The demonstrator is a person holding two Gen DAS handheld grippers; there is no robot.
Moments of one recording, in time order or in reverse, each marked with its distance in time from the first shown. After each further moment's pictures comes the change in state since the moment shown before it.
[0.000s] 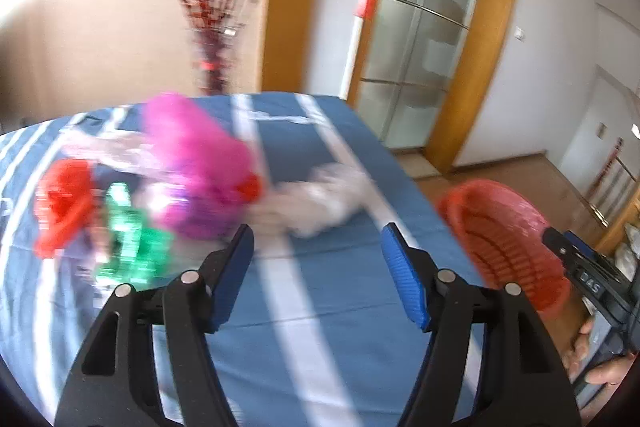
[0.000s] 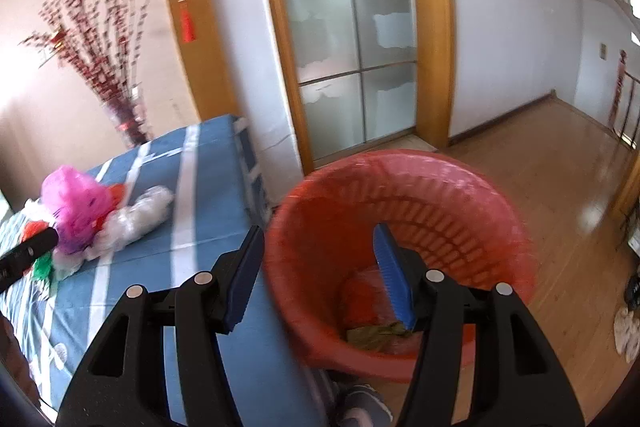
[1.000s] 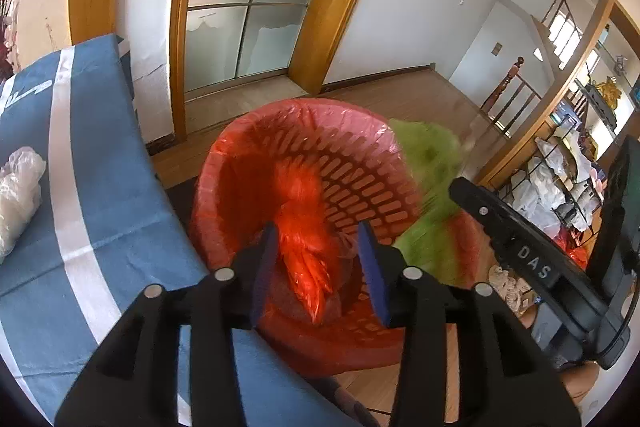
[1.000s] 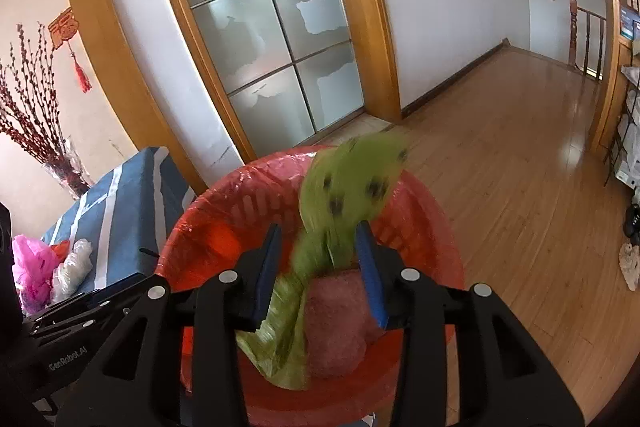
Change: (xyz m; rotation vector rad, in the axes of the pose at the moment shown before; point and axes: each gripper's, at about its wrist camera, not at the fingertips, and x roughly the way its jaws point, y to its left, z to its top) left arm 0.122 -0.213 -0.024 0.205 0.296 -0.466; right arm 0.028 -0.118 0.001 0.250 0.025 -0.124
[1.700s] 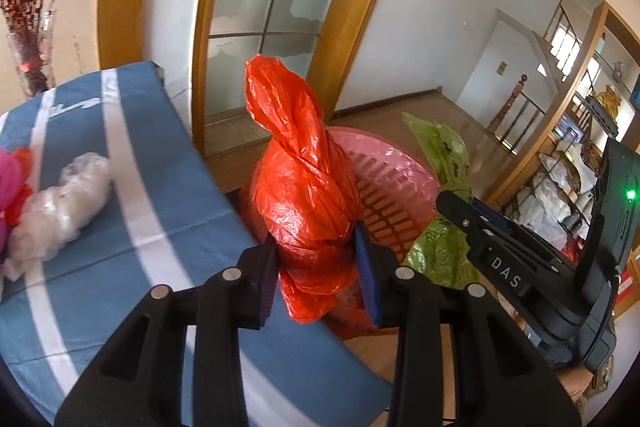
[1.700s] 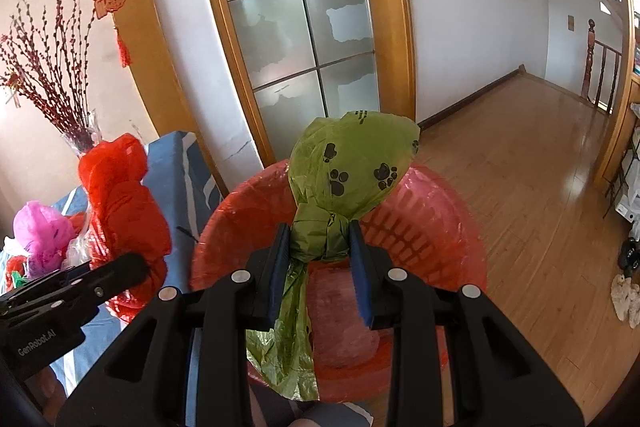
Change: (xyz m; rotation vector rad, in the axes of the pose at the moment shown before) left arm -0.061 0.012 -0.014 0.010 -0.101 0.028; right arm -0.025 0.043 -0.012 -0.113 -0.026 0.023
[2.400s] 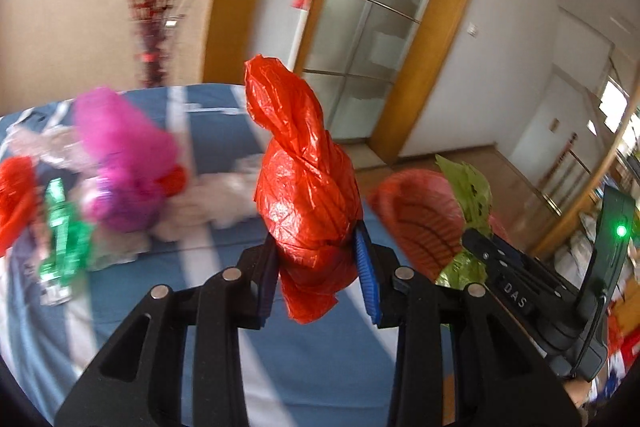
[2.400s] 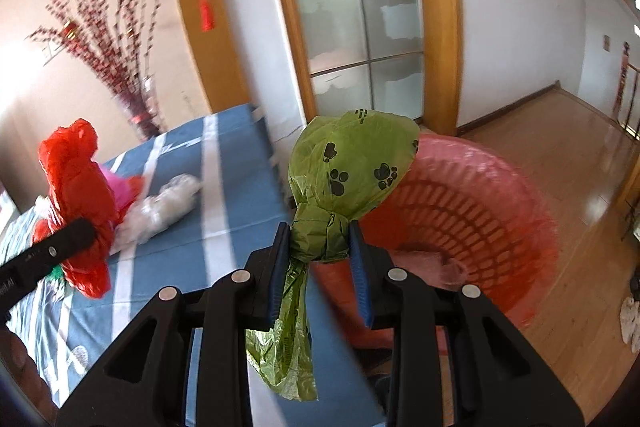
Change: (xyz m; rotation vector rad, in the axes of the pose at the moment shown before) left arm -0.117 0.077 -0.028 -0.144 -0.153 0.193; right arm -0.020 0.084 -0.021 -0.094 0.022 0.099
